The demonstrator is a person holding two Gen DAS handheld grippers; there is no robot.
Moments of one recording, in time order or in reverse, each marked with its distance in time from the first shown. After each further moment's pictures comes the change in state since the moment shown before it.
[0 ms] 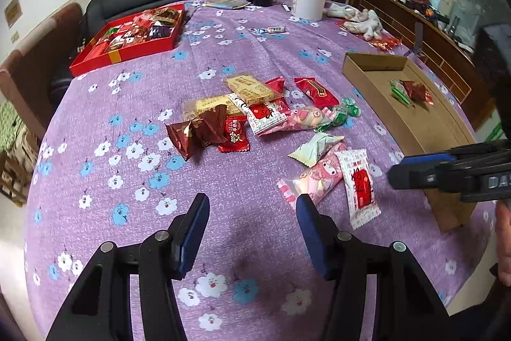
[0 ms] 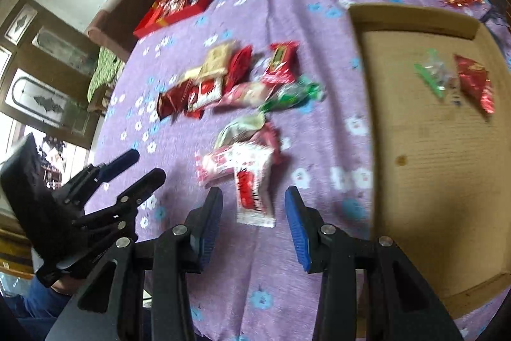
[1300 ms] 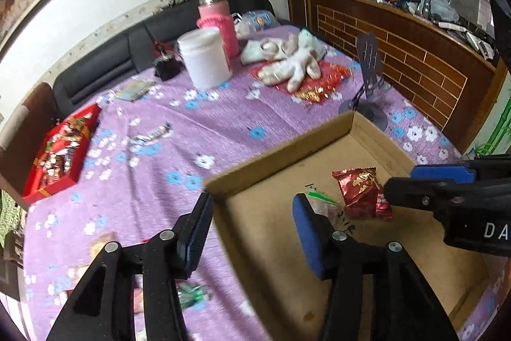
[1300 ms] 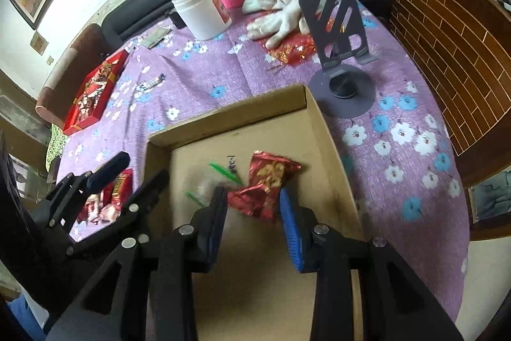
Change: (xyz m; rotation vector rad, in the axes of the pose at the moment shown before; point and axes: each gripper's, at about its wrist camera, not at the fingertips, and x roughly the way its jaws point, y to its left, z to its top) left arm 0.070 -0.208 0.149 0.211 -0.149 0.056; right arm -0.106 -0.181 0.061 0.196 -0.252 -0.200
